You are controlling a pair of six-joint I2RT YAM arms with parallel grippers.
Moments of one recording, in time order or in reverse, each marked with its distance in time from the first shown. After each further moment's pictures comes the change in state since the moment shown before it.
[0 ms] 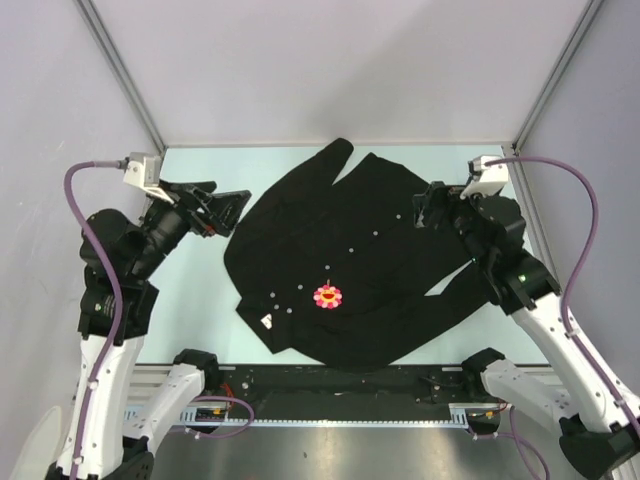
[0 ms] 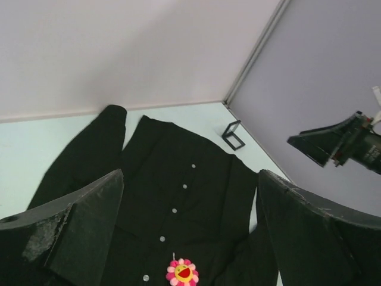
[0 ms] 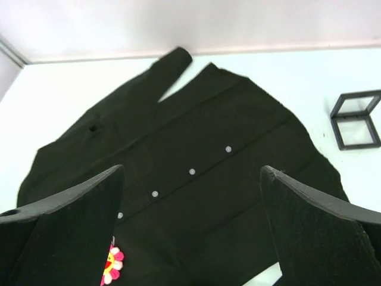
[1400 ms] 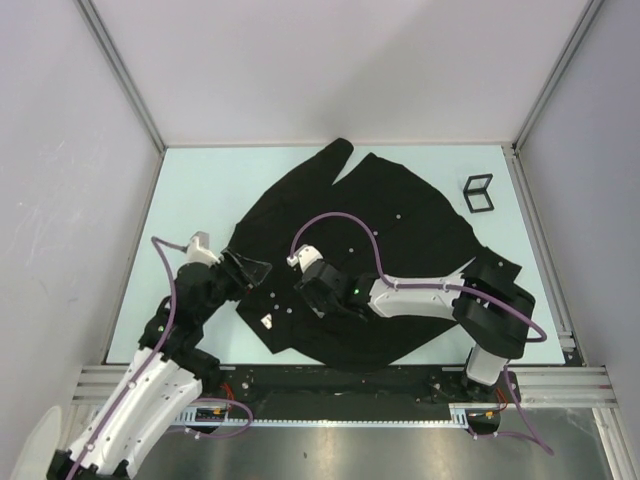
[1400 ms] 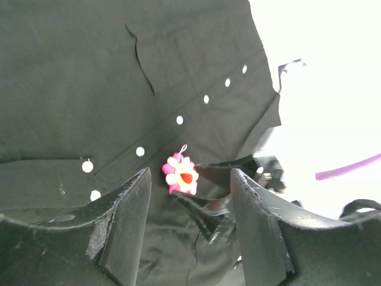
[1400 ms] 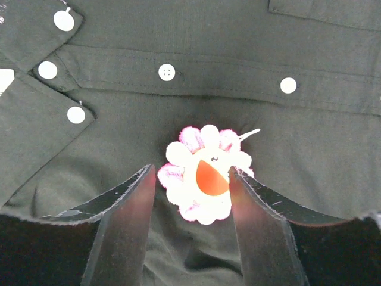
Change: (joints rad) left arm -0.228 -0.244 -0.739 0.011 -0.330 -0.517; right arm 0.669 0.866 0.003 0.177 0.059 -0.047
